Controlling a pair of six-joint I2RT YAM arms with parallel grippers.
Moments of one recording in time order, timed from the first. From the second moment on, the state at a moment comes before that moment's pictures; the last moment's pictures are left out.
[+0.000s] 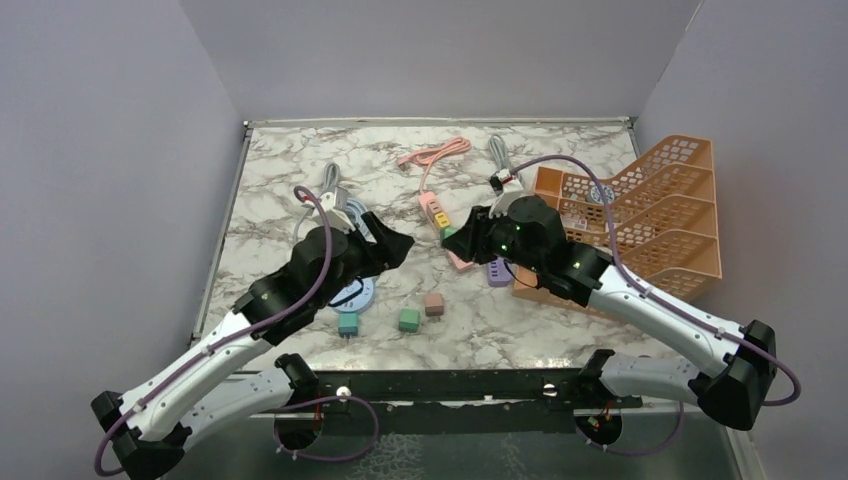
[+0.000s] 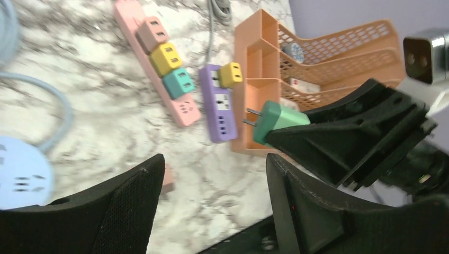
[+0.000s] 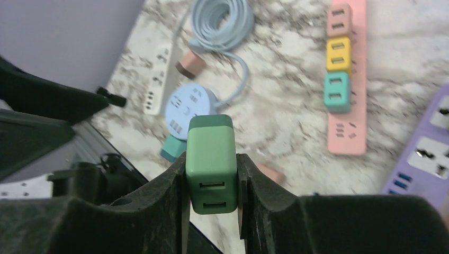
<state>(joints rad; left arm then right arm) -0.84 0.81 0.87 -0.42 -0.26 -0.96 0.84 1.13 0.94 -0.13 0.02 0.59</state>
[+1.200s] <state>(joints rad) -0.84 0.48 0.64 -0.42 -0.32 -0.19 0.70 1.83 1.50 -0.88 0.01 0.18</state>
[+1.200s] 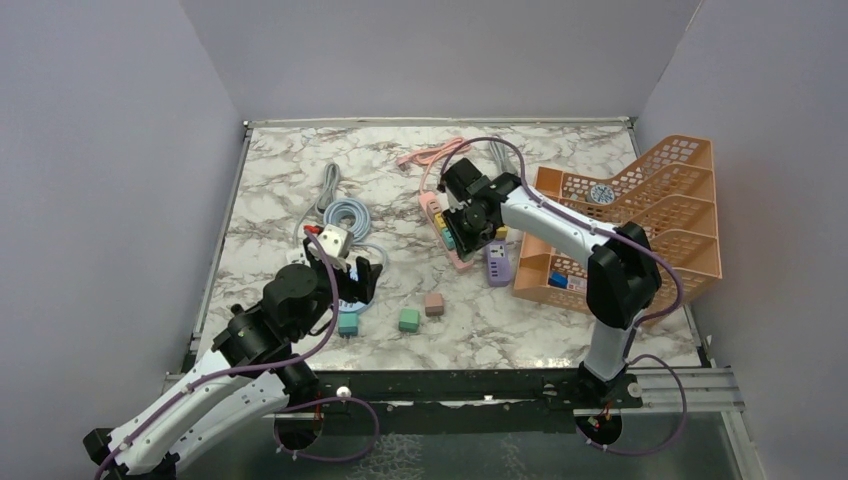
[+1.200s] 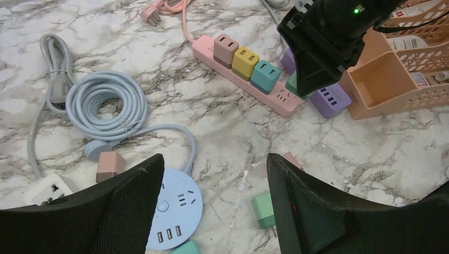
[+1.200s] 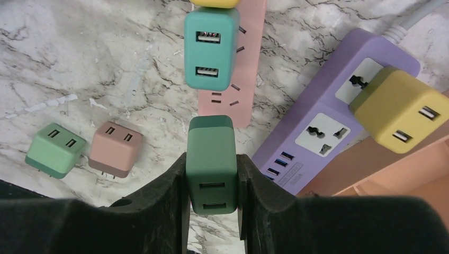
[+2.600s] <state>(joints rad) -0.84 0.44 0.62 -0.42 -0.28 -0.25 0.71 1.95 1.55 -0.86 0.06 0.19</state>
